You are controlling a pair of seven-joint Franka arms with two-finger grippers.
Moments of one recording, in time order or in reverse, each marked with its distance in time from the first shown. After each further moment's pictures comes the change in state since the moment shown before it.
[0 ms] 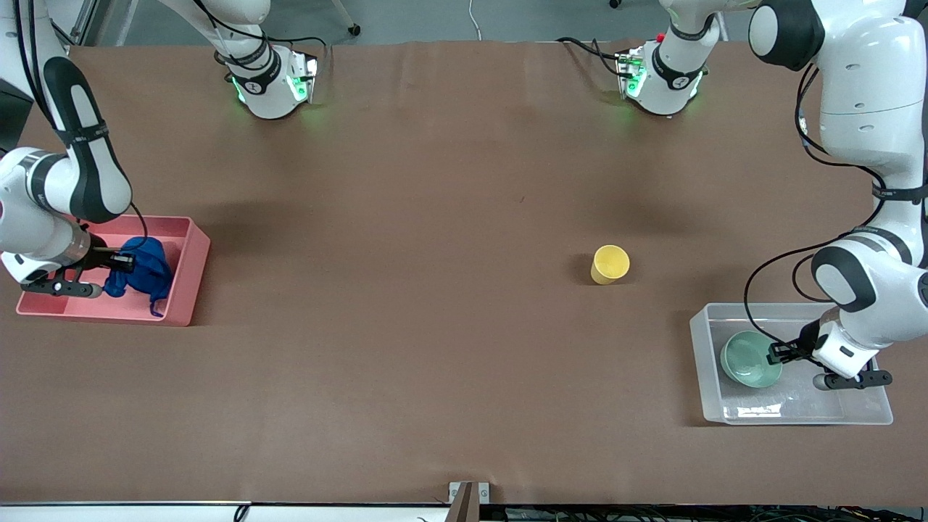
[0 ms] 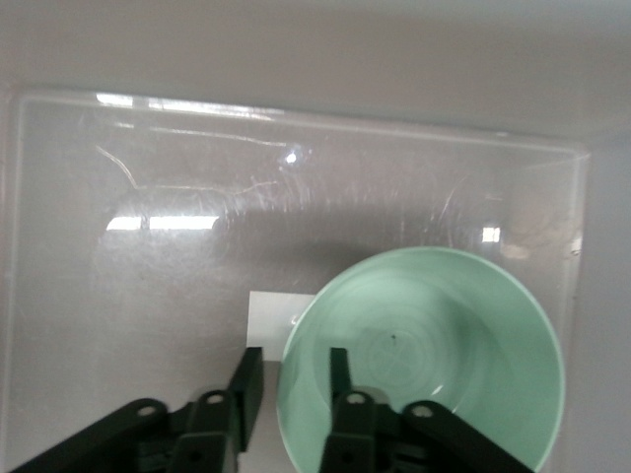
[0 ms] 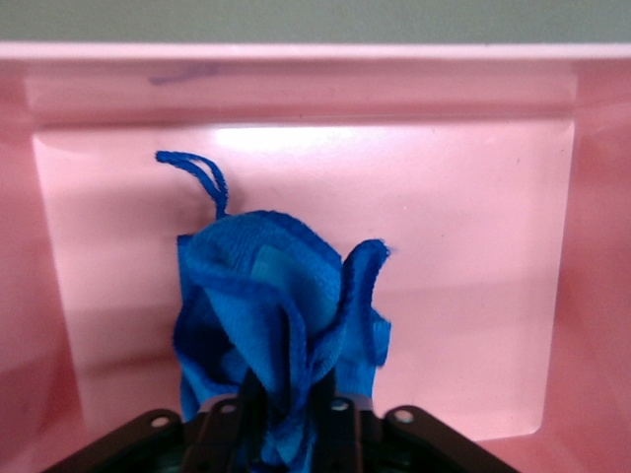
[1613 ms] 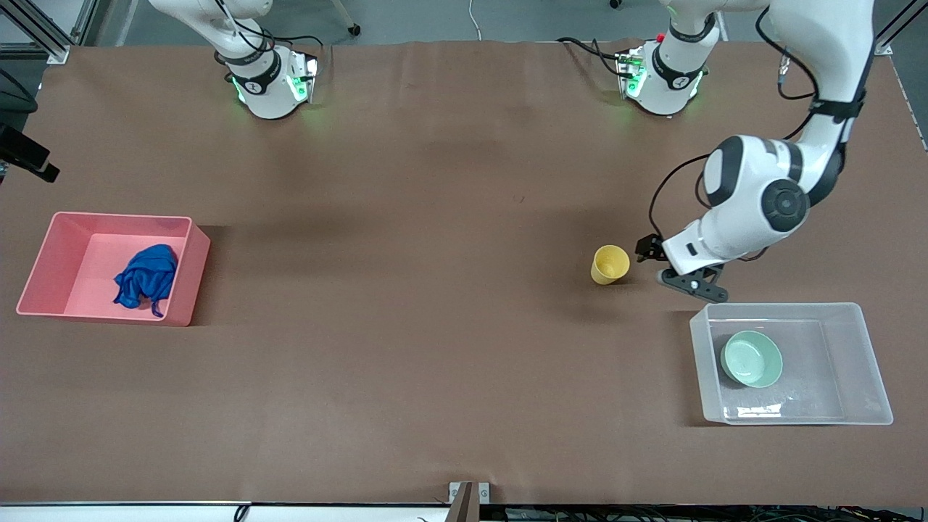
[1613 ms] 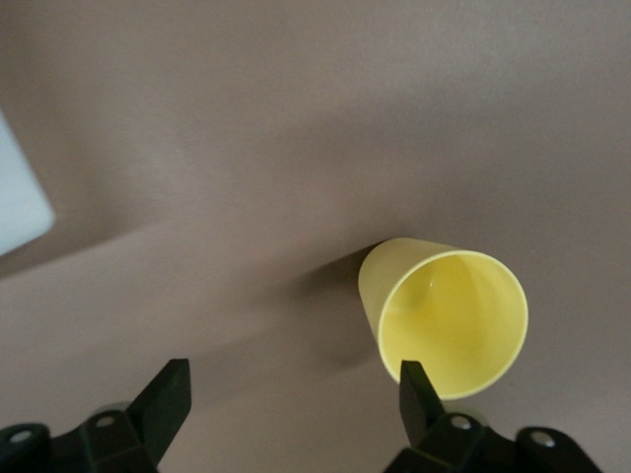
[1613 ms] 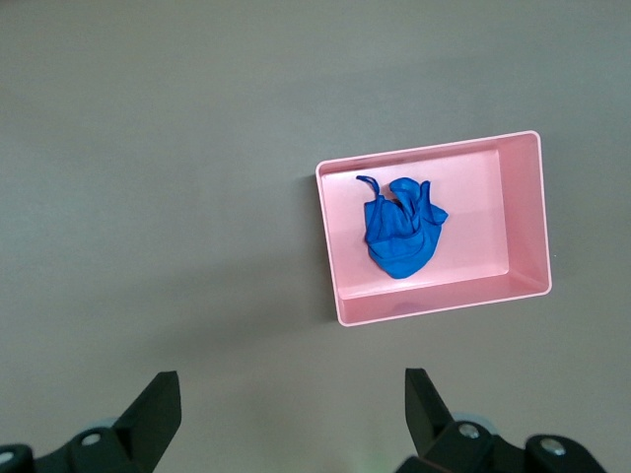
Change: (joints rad) left arm -0.046 -0.460 -0.400 -0.600 0.239 -0.043 -0.116; right arm 0.251 -0.389 0.039 0.585 0.146 -0.916 0.255
